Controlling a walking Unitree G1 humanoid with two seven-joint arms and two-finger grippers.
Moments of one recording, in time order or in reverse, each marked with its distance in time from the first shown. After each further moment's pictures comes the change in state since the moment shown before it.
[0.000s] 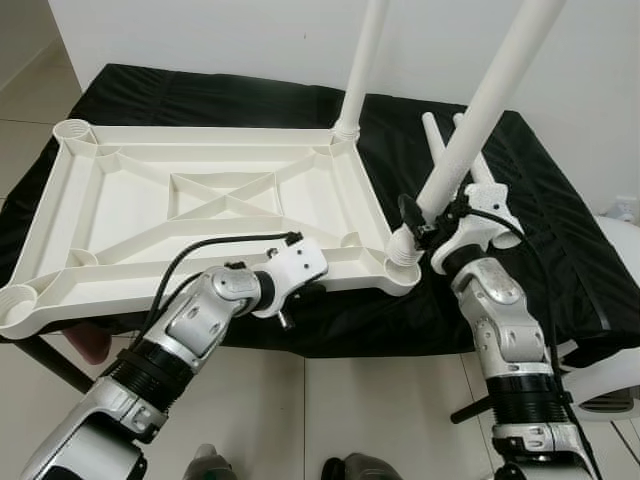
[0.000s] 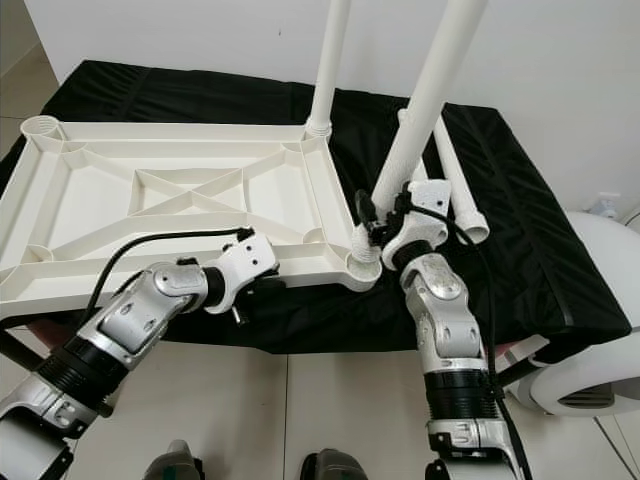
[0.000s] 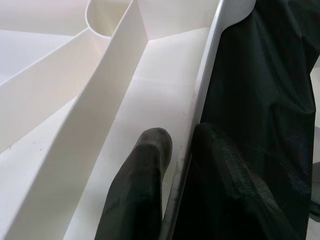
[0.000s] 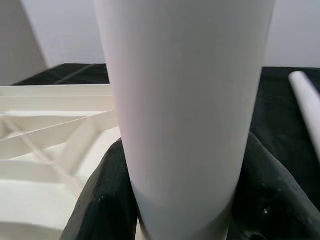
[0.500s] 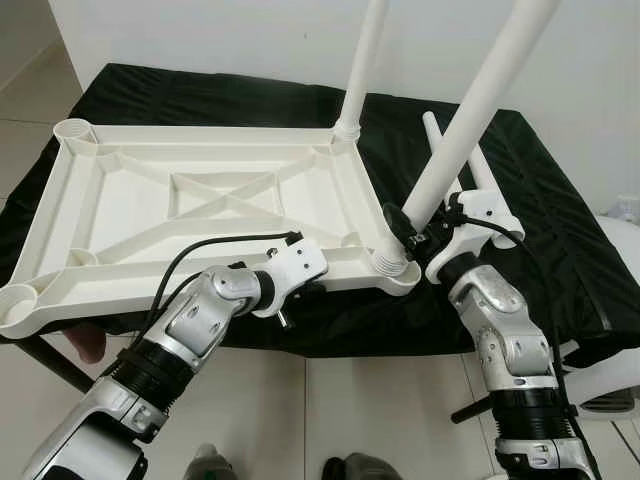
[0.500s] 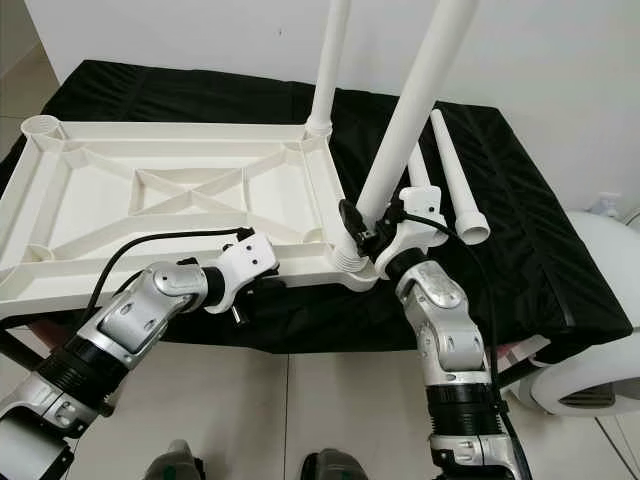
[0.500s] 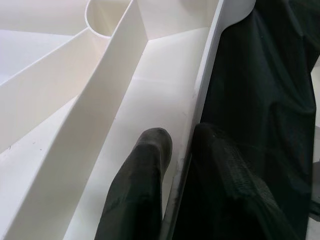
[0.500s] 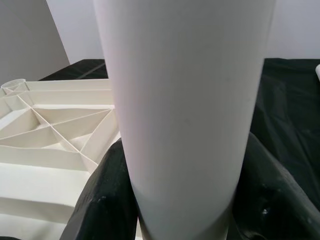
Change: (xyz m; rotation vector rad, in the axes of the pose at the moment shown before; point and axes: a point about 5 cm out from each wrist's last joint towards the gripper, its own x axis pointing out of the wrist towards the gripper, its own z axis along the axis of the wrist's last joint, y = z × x) left arm 0.000 0.000 0.000 0.003 0.001 -0.001; right arm -0.011 0.002 0.001 0.027 0.030 0.025
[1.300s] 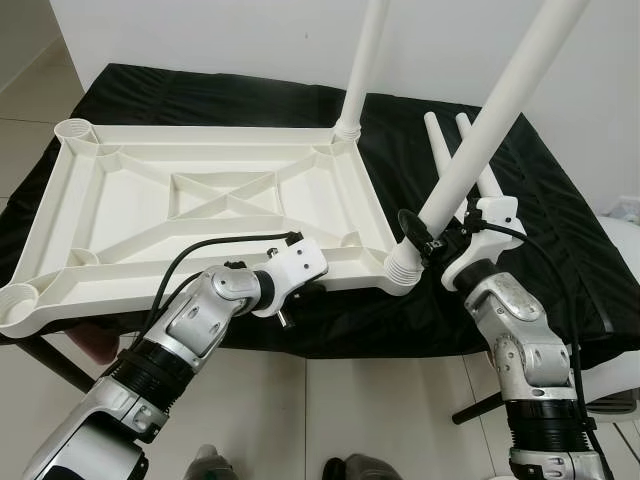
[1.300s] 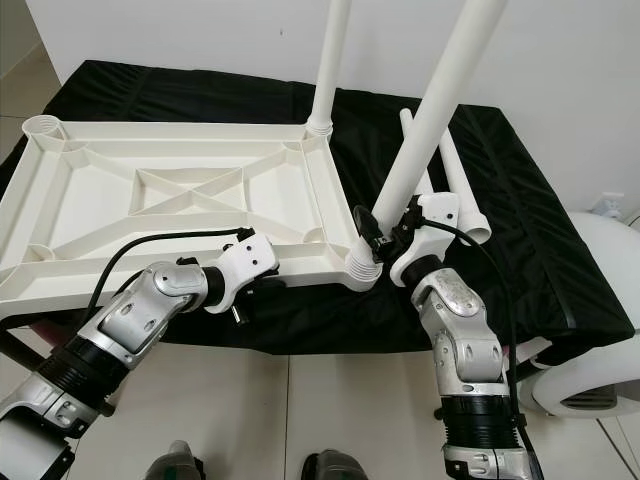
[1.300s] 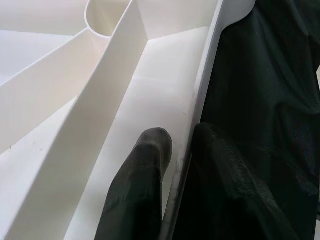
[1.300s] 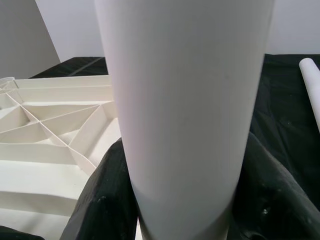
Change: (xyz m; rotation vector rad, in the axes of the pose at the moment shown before) left arm 0.001 0.000 0.000 0.008 -0.002 0.001; right arm -0.011 -0.010 -0.003 -0.013 0.019 -0.032
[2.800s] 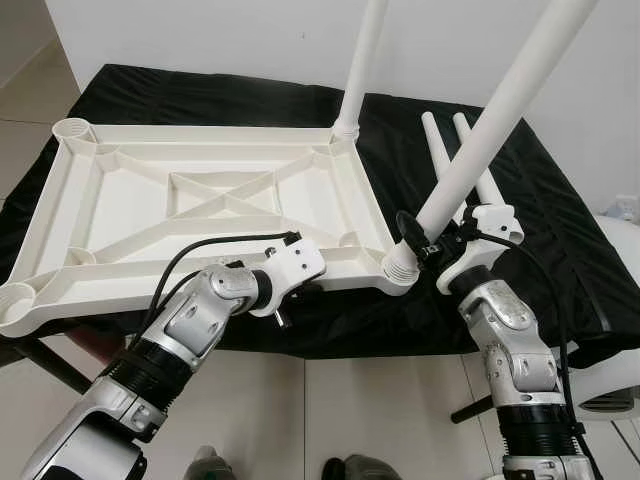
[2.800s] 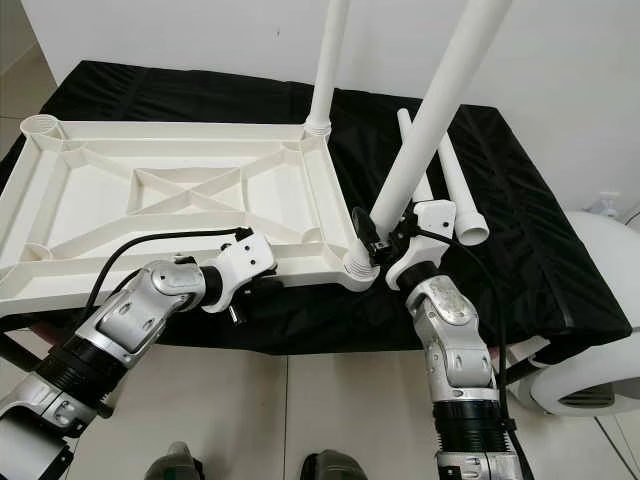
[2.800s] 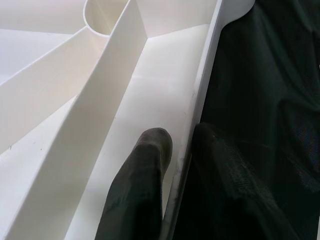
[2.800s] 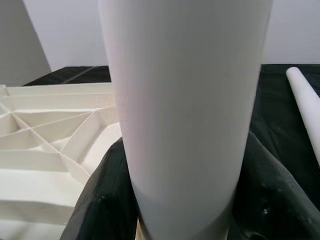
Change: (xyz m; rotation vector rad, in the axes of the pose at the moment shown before) left arm -0.003 0.002 -0.001 0.007 0.014 0.000; right arm 0.002 0.004 -0.013 0.006 -0.006 -0.054
